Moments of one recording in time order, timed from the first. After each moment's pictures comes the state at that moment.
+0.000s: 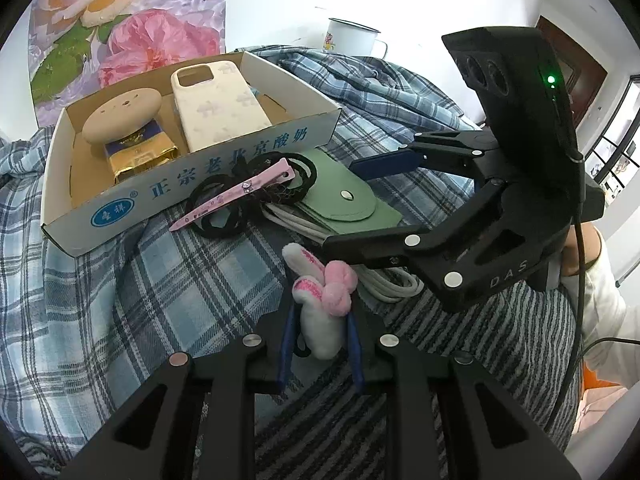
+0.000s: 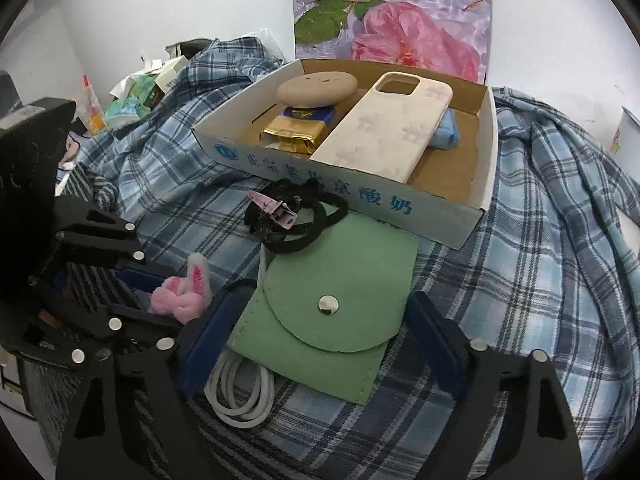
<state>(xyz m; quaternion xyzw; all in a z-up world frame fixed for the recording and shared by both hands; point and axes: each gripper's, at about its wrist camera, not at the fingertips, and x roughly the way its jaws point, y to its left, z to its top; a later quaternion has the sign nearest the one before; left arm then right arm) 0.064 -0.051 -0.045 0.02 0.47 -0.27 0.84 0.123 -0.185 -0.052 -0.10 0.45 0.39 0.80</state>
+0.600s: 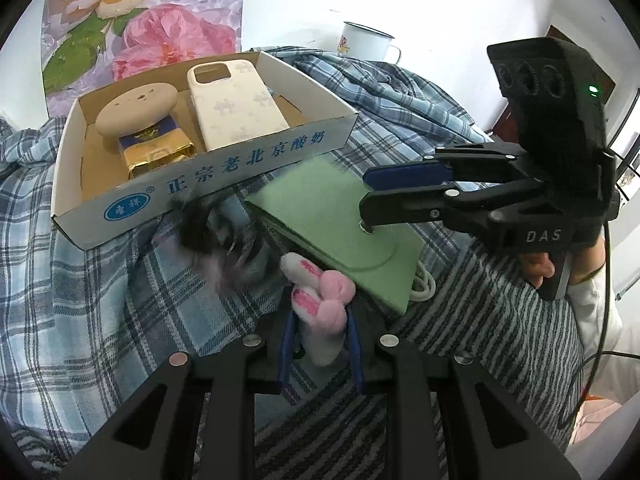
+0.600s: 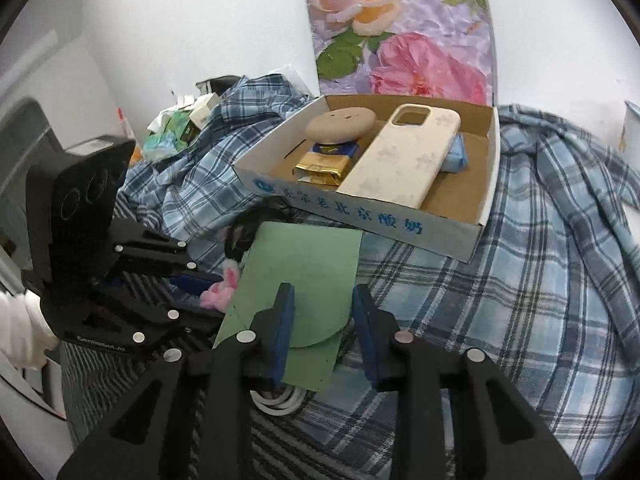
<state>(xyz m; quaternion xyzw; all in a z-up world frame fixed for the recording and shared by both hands) 0.068 -0.045 -0.043 0.01 0.47 -0.26 0.84 0.117 -0.209 -0.035 -0.02 0.42 0.44 0.80</state>
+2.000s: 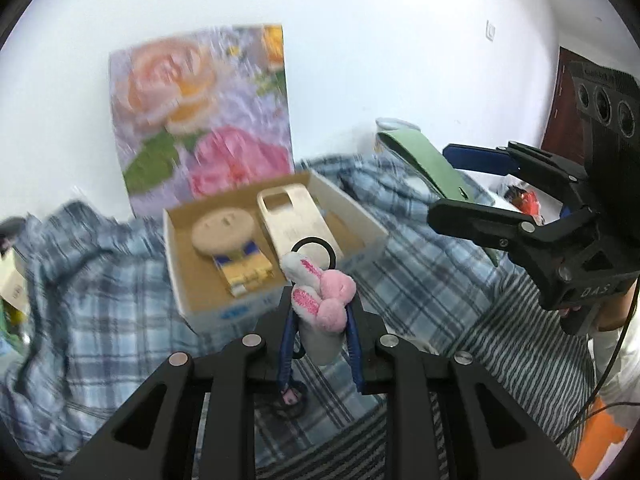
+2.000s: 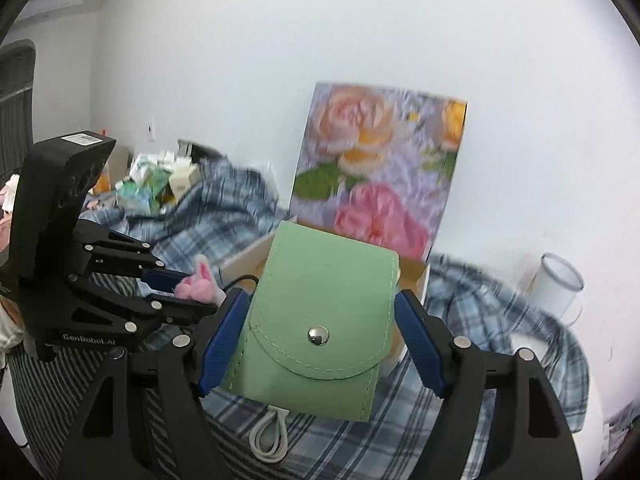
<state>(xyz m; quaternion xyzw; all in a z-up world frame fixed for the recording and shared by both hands) 0.041 -0.021 0.057 0.04 0.34 -0.18 0.92 0.067 -0.197 0.074 -0.11 0.22 0.35 0.90</state>
